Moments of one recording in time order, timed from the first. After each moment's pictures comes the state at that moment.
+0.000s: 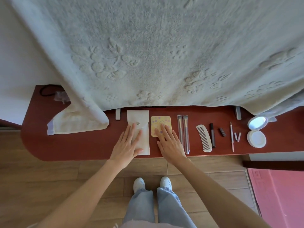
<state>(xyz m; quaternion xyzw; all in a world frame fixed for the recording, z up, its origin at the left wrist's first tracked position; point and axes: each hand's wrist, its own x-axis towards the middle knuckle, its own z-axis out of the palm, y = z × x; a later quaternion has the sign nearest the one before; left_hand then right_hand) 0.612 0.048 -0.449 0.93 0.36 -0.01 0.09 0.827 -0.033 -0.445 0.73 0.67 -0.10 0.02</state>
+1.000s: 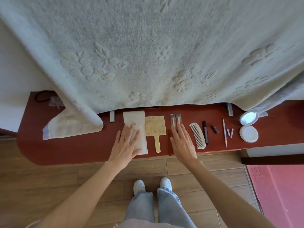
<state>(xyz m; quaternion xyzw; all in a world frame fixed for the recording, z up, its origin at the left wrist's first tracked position) 0.627 0.042 -0.436 0.93 0.35 -0.02 0.04 0.874 -0.065 -0.420 0.80 0.59 -0.11 -0.07</state>
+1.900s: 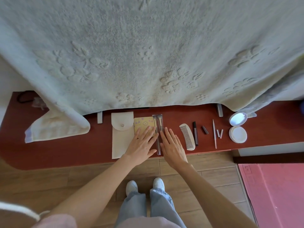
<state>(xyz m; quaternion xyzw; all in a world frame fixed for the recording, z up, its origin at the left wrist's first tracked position) 0.725 0.022 -0.434 0.97 0.24 -0.02 0.07 0.879 -0.076 -0.427 0.78 0.62 -0.13 -0.03</state>
